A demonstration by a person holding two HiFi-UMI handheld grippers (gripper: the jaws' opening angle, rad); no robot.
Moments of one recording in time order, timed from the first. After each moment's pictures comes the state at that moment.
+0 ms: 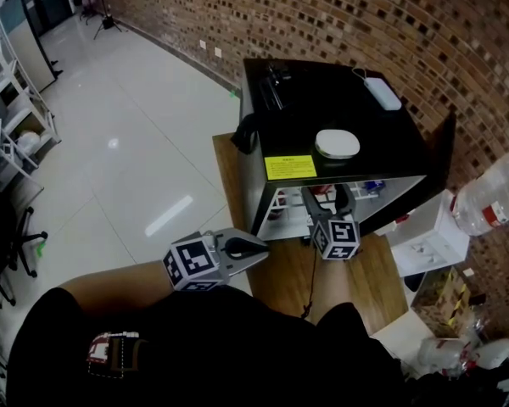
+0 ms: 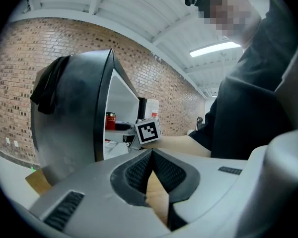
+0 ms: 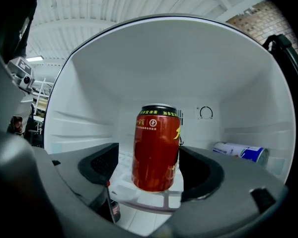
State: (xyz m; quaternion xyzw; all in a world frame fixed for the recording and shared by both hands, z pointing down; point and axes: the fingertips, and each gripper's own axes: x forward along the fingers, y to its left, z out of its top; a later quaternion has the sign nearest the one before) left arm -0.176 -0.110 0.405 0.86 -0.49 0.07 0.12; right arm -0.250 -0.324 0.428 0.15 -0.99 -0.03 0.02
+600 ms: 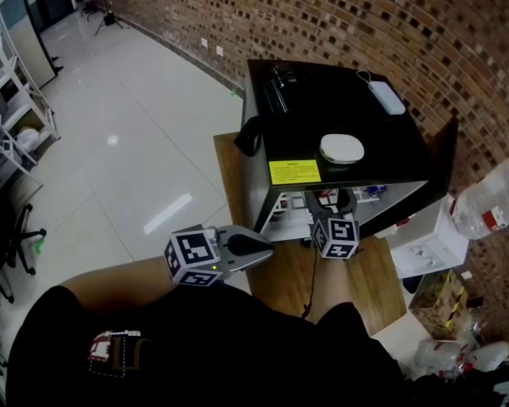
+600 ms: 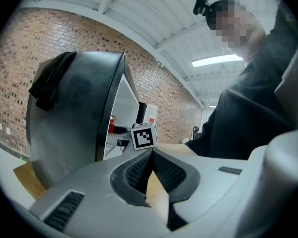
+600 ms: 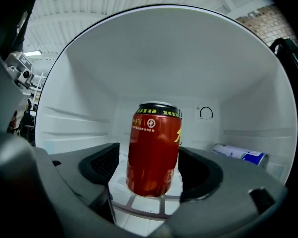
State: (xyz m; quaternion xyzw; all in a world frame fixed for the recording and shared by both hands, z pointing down) left arm -0.182 -0.117 0.391 0.87 -0.47 0.02 0.14; right arm -0.258 -0.331 0.429 0.17 -0.98 -0.04 0.04
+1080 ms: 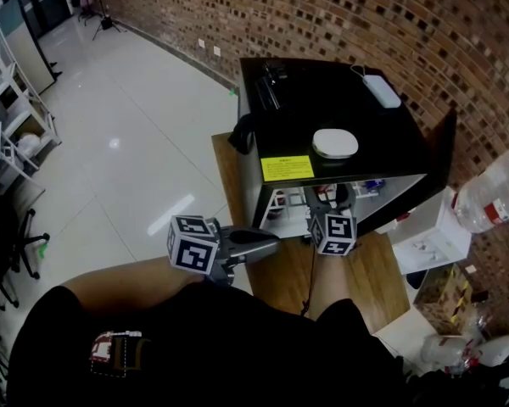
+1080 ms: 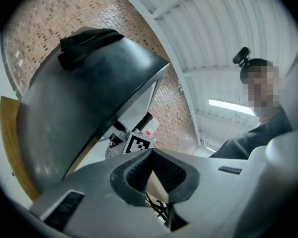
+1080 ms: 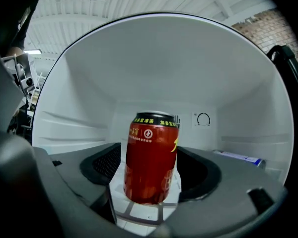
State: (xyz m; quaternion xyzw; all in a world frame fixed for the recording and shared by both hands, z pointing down) left arm -0.184 -0.134 0.371 0.83 -0.43 -0.18 0.32; right arm -0.257 -0.333 0.418 0.18 -0.98 -0.05 0.02
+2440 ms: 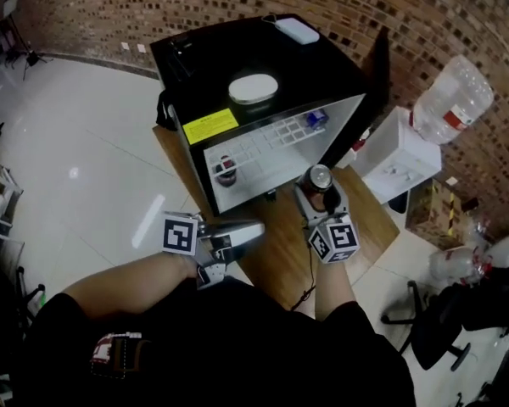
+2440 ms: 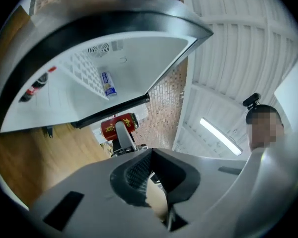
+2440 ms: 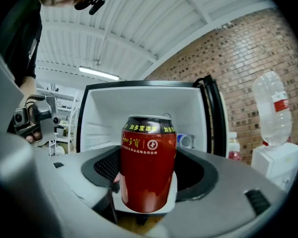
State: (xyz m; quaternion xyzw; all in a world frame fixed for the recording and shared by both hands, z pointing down) left arm -0.109 -0.135 0.399 0.79 -0.27 -0.26 0.48; right arm -0.076 -0.292 0.433 0.25 -0.97 0.01 -0.01
